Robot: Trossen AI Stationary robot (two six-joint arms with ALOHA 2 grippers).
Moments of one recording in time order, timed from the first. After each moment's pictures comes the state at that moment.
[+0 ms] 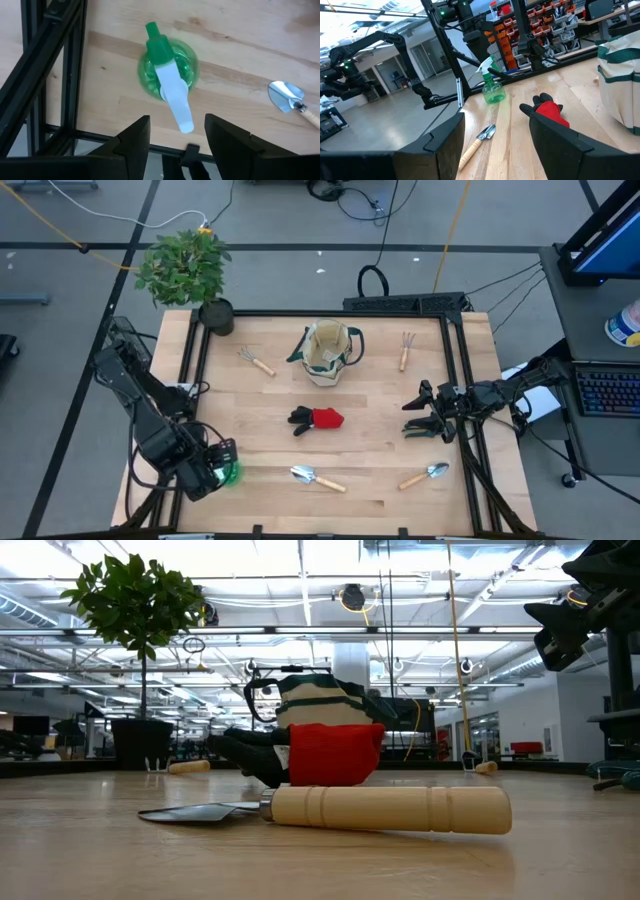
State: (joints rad) left arm -0.85 1.44 1.36 -1.41 0.02 -2.71; right arm 0.38 0.08 0.02 0.13 0.16 0.40
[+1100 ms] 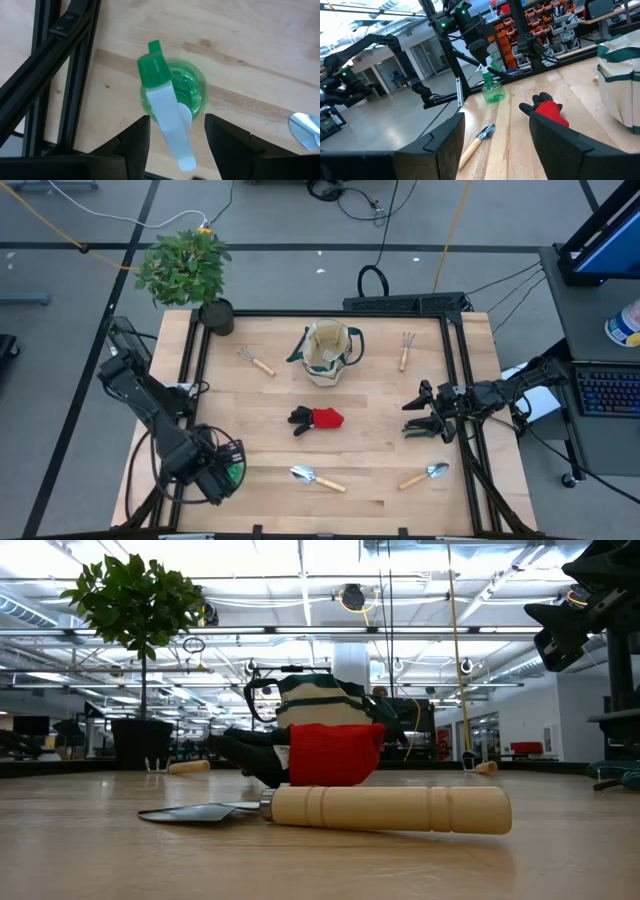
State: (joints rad) left arm -0.81 1.56 1.36 -1.47 0.05 -2.71; right arm 0.38 0.08 0.02 0.12 0.16 0.40
